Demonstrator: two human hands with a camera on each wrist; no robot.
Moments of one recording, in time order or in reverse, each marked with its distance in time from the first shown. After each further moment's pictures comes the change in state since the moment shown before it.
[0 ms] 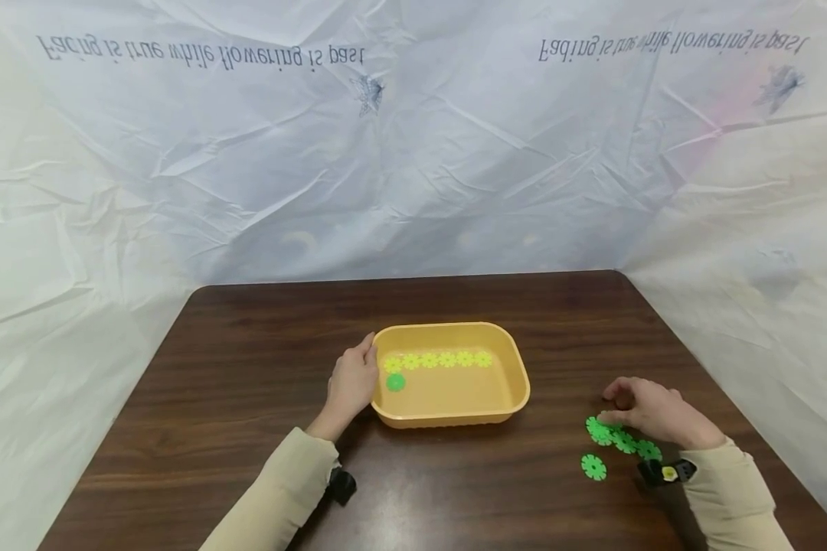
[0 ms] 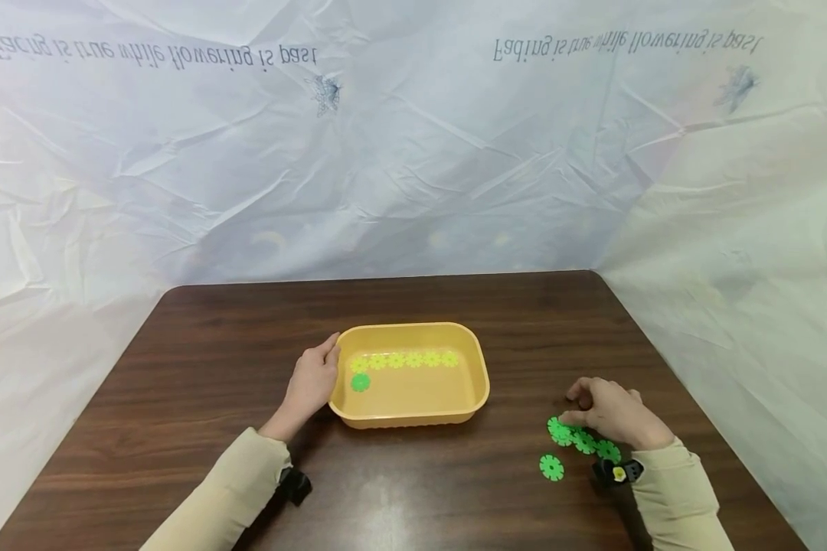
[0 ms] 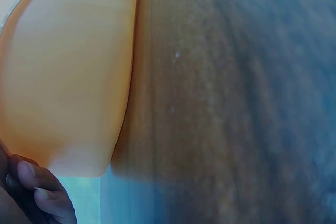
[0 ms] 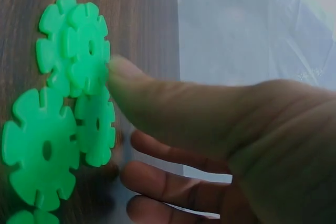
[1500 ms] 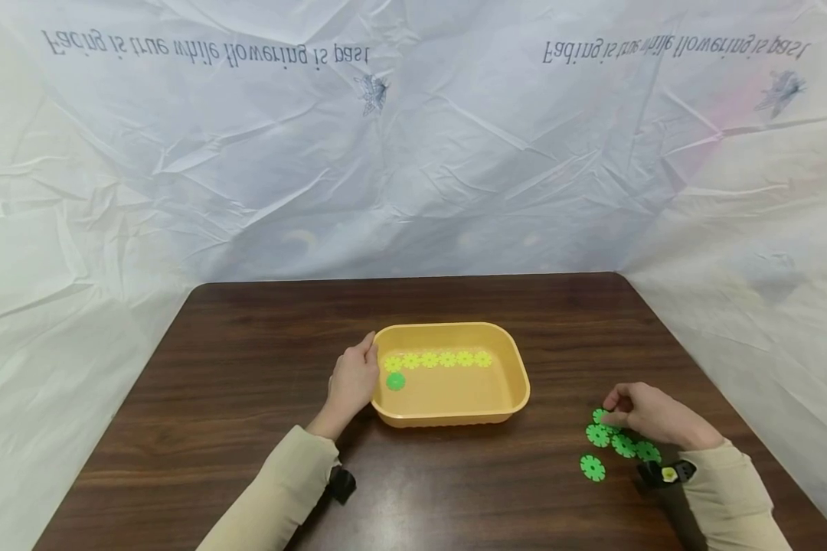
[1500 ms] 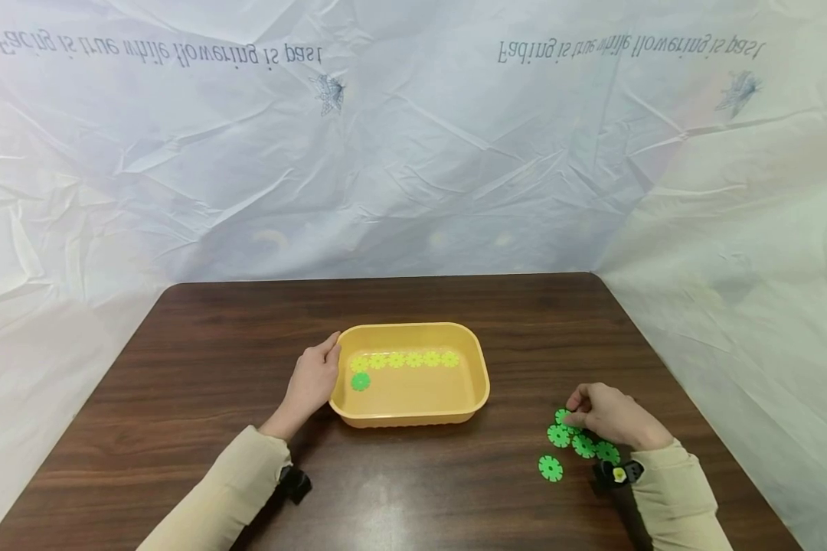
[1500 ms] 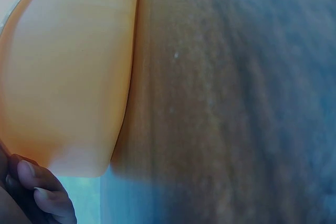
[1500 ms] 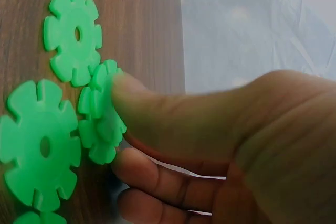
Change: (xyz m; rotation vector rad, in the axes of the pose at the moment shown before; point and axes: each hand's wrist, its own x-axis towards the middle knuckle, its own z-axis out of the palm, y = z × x) left_hand -0.003 0.003 -0.003 -0.022 -0.001 0.001; right_hand -0.001 0.002 0.002 0.172 -0.084 -0.024
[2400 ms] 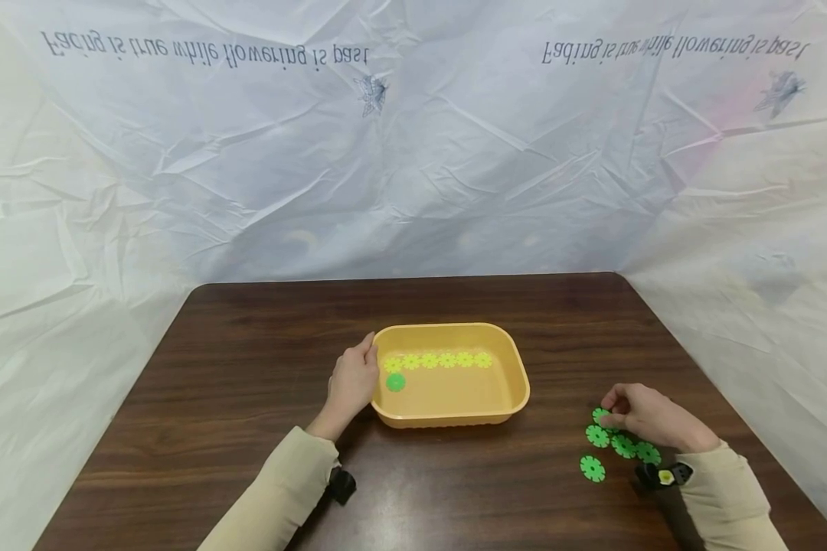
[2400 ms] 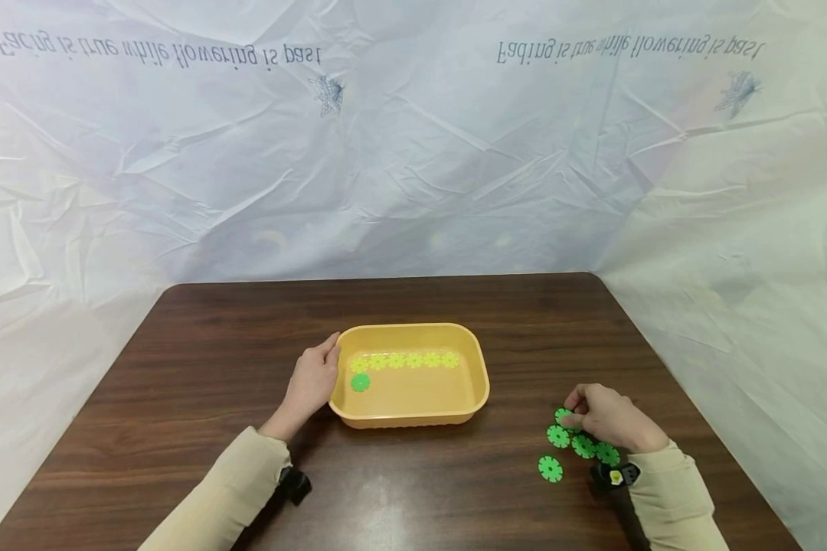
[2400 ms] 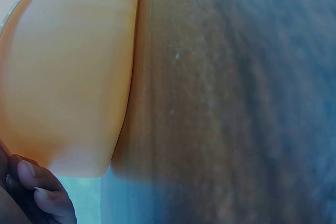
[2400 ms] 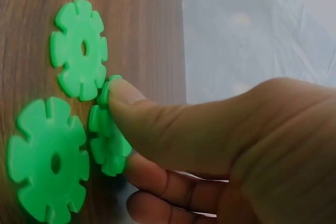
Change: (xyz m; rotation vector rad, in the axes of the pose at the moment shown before) left_hand 0.002 -0.001 0.001 0.016 0.001 -0.006; right_hand 0.001 -0.001 0.004 -0.024 0.019 0.002
